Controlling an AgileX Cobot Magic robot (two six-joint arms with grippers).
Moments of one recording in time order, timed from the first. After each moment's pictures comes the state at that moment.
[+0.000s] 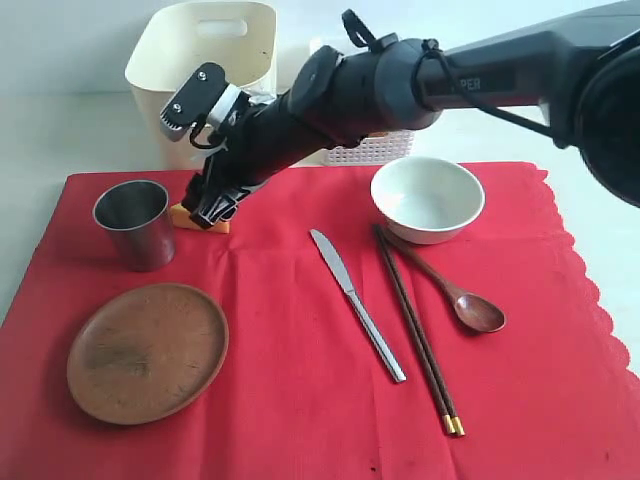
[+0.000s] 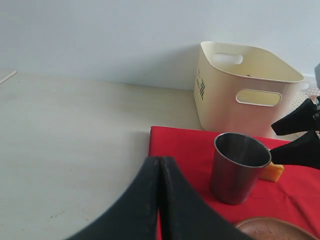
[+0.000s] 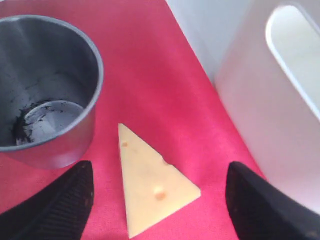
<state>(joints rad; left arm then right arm) -0.12 0.01 0.00 0.34 0.26 -0.45 0.80 2.29 -1.64 0.86 0.38 -1.24</state>
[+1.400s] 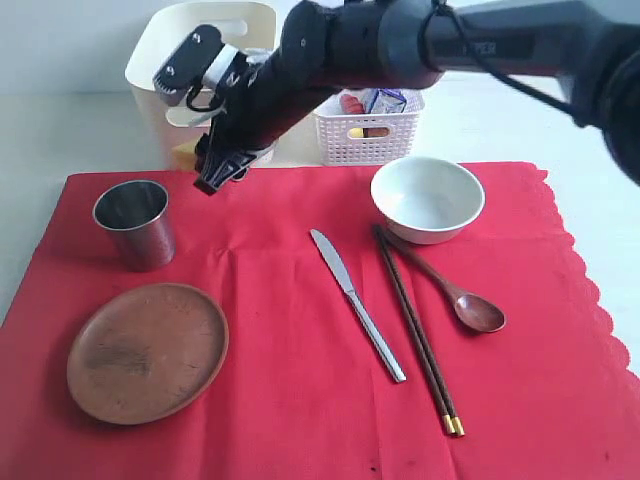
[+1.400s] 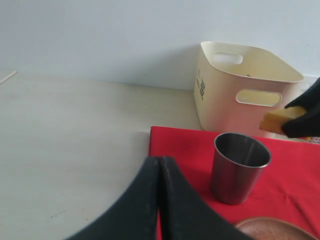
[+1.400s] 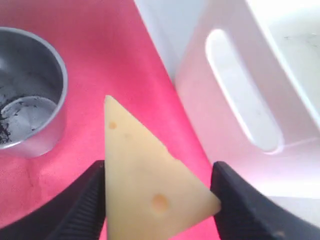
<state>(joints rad) -0.12 0.01 0.00 0.34 0.26 -0.45 0.80 2.24 -1.75 0.38 0.50 -0.80</state>
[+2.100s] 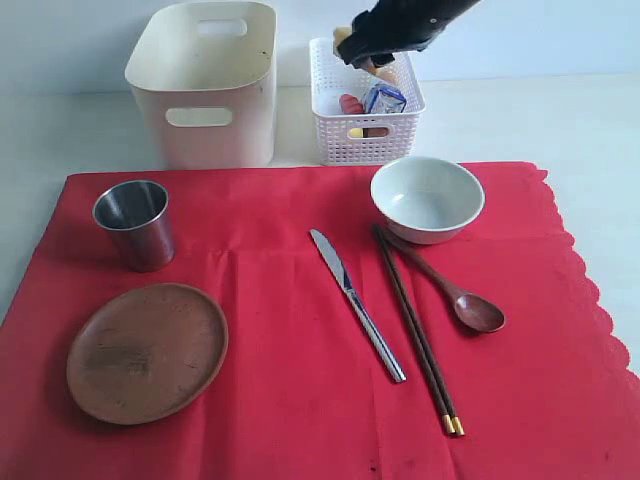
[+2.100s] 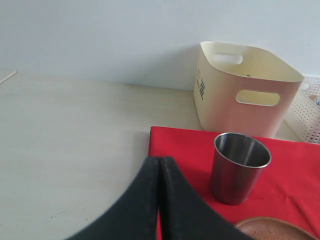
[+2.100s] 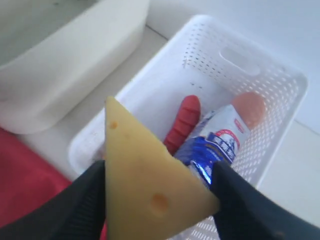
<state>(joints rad) -0.12 0.01 0.00 0.34 0.26 -0.45 0.47 2.12 -1.75 0.26 0.56 -0.48</state>
